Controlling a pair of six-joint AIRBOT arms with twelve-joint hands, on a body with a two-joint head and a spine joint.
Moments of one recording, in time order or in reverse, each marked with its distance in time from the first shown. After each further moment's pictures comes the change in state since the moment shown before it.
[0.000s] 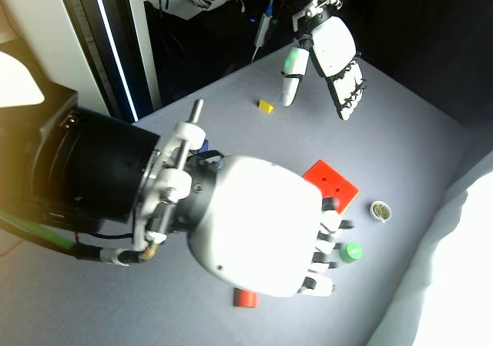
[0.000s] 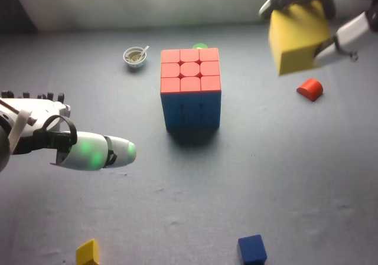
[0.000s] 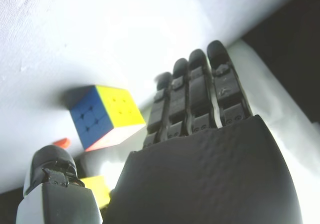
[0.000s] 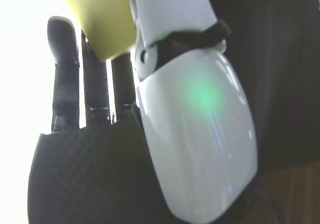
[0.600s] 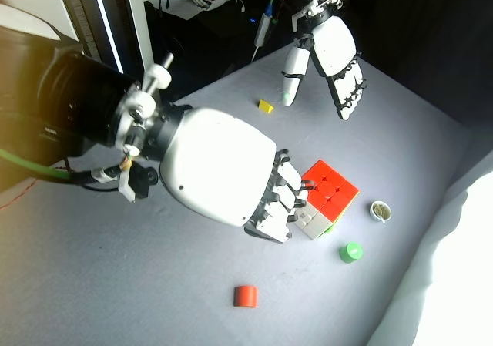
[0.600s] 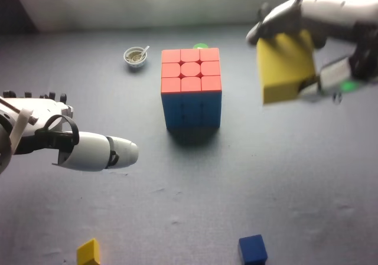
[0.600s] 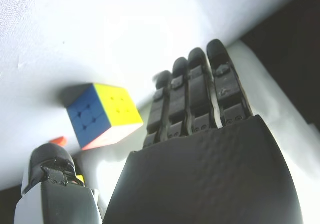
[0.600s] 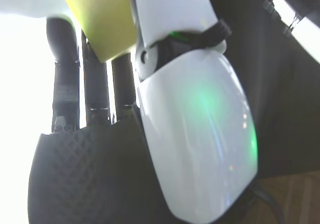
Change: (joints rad) left arm -0.011 0.000 -0.008 -0.011 -0.006 -0.005; right arm -0.107 0.075 -0.286 -0.296 -0.312 0.287
